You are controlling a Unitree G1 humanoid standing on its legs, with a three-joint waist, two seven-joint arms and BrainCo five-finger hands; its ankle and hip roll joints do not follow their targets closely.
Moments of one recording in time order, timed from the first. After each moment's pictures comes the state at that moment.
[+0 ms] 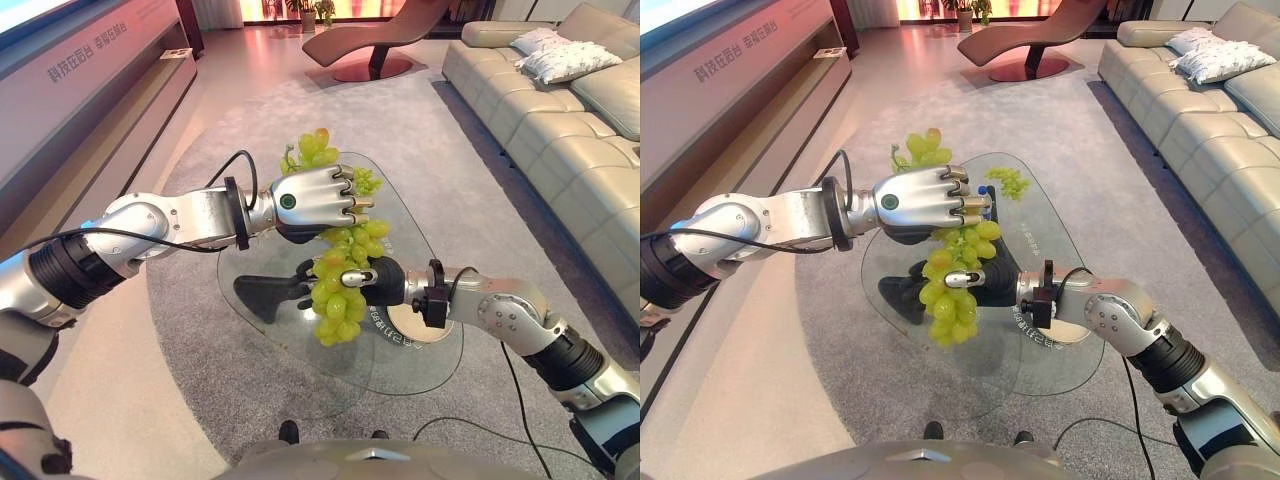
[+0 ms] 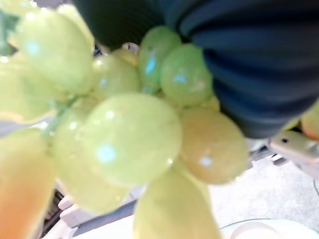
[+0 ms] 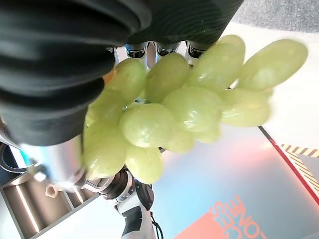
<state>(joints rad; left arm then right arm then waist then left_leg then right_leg) -0.97 1.05 -0.87 -0.20 0.83 -0.44 0.11 -0.41 -0.72 0.52 -0.24 1.22 0.61 0.51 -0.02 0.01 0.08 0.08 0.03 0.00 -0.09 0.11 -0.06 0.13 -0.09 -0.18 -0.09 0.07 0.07</state>
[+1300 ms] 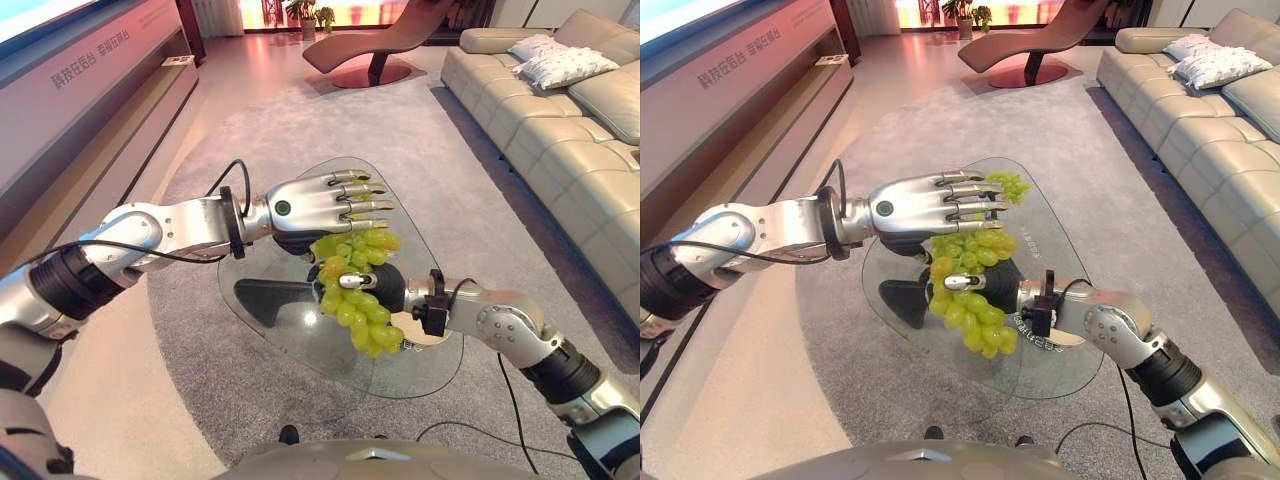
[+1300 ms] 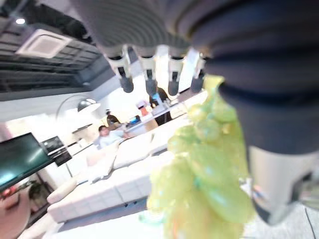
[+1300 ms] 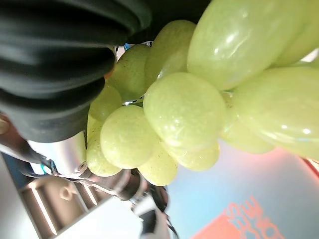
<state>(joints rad) -0.80 1.04 -0.73 -0.20 0.71 -0.48 0.08 -0.28 -0.69 0.44 -0.22 1.21 0.56 0.51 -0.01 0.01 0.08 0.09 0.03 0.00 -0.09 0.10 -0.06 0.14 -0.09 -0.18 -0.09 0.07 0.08</state>
